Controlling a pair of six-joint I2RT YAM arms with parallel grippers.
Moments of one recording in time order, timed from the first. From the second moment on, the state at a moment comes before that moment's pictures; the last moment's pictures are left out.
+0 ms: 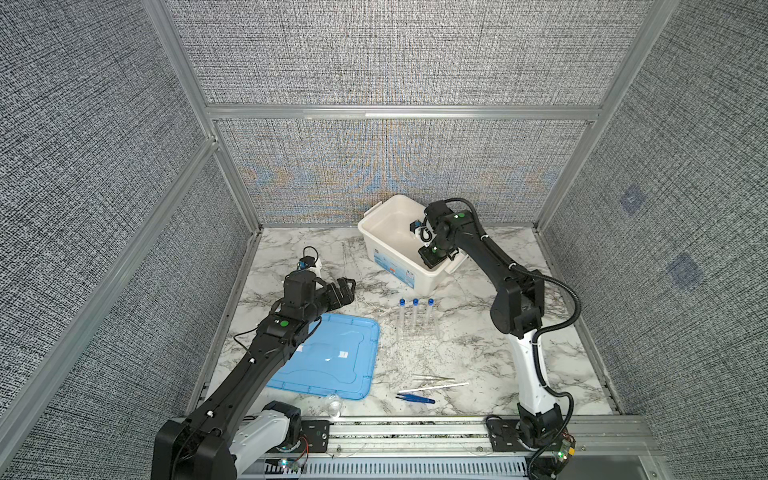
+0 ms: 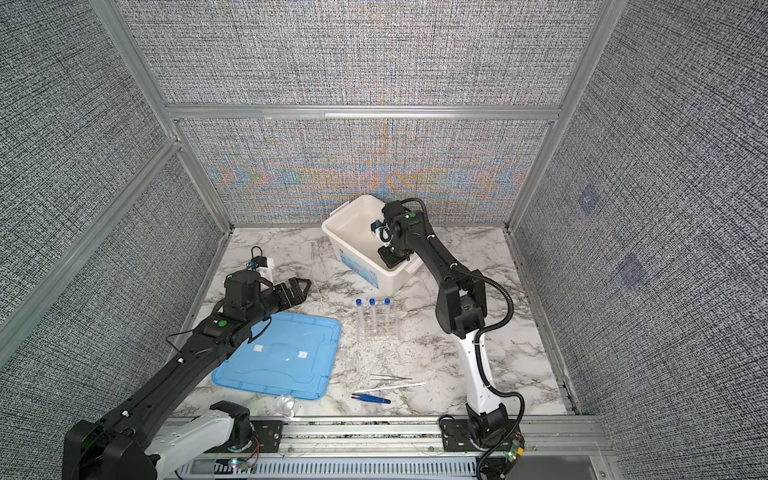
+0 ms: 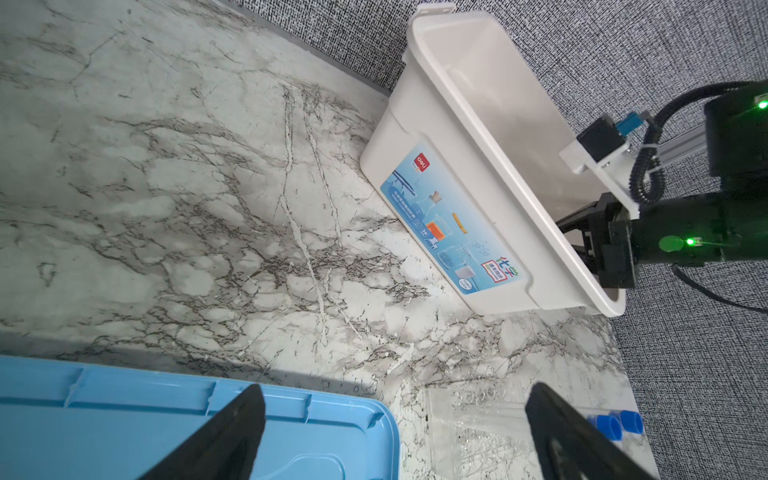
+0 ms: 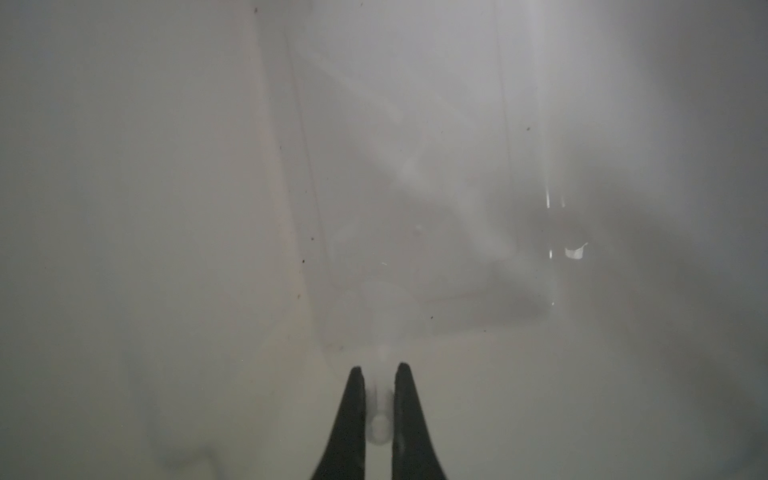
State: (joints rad) left arm -0.33 1.05 0.72 -0.22 0.16 -0.61; right arm 0.42 2.31 2.26 -1.19 -0.07 -0.27
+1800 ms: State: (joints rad) left arm -0.34 2.12 1.83 -0.48 0.05 -0.50; right arm 0.43 1.99 2.06 -0.99 -0.24 -0.07
